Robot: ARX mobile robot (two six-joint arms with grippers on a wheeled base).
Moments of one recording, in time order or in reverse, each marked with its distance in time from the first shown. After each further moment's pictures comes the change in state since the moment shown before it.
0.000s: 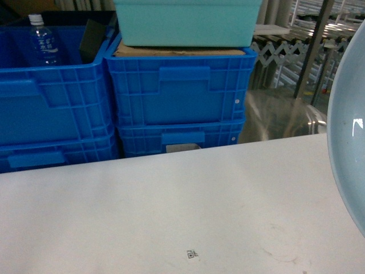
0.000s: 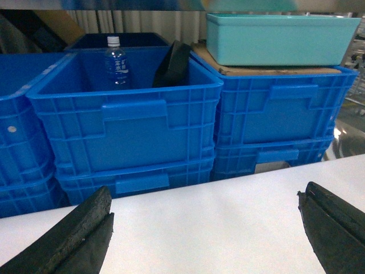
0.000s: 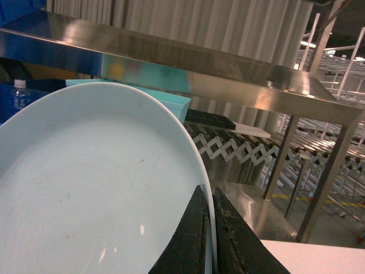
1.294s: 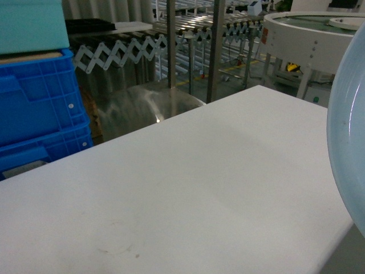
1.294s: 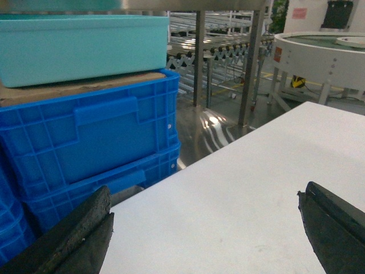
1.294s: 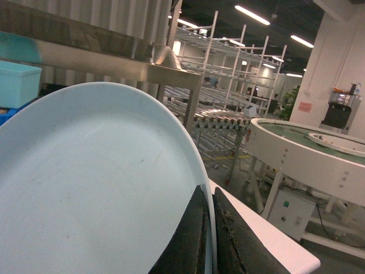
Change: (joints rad) left arm 0.000 0.000 0.000 0.000 0.000 0.000; right arm 0.000 0.000 0.000 0.000 0.000 0.000
